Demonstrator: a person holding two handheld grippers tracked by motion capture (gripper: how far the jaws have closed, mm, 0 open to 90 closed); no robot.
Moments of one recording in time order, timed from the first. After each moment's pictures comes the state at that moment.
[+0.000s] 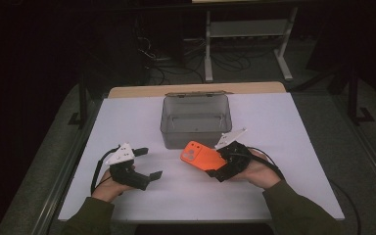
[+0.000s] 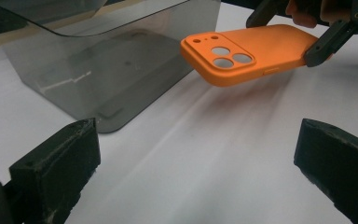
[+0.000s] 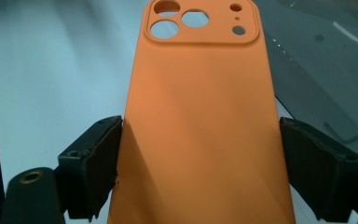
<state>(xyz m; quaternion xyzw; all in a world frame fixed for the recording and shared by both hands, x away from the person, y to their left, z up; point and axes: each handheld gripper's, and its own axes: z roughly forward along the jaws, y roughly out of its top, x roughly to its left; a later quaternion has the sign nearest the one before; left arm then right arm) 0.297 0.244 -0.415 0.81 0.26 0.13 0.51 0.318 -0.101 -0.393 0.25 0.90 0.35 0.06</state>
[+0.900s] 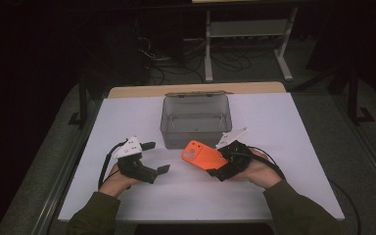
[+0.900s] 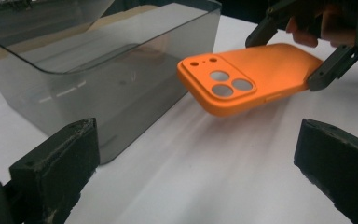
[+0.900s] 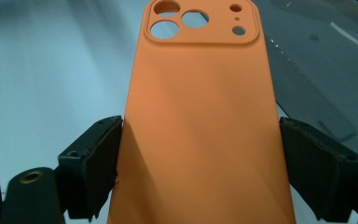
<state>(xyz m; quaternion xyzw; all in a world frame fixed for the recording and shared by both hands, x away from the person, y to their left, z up) 0.311 0.225 -0.408 0.80 0.25 0.12 0.53 0.319 -0.103 -0.393 0.26 0.90 0.35 0.07</state>
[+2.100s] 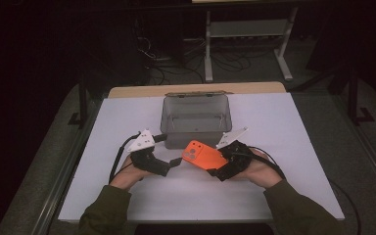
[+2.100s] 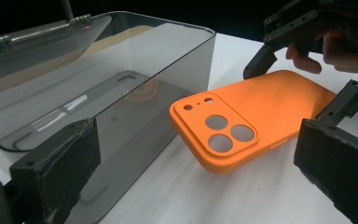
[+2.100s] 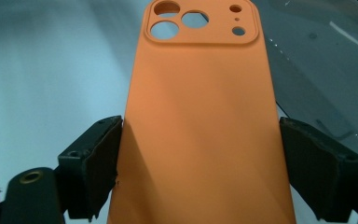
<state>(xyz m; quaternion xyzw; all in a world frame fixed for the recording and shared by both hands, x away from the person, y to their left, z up) 0.326 0.191 -0.403 0.80 0.22 0.14 0.54 0.319 -0.104 -0.393 0.25 0.90 0.35 0.07</state>
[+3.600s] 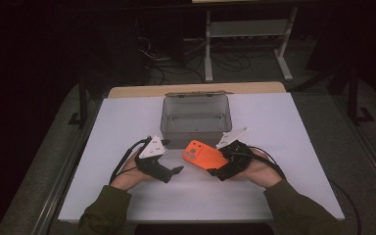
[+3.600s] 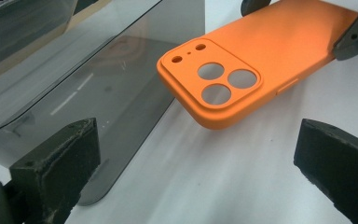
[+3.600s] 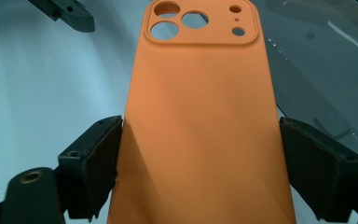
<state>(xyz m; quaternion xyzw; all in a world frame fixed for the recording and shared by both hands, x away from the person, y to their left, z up) 0.324 0.181 -0.414 0.86 0.17 0.17 0.46 0.320 -0.105 -0.393 0.26 0.90 0.35 0.07</state>
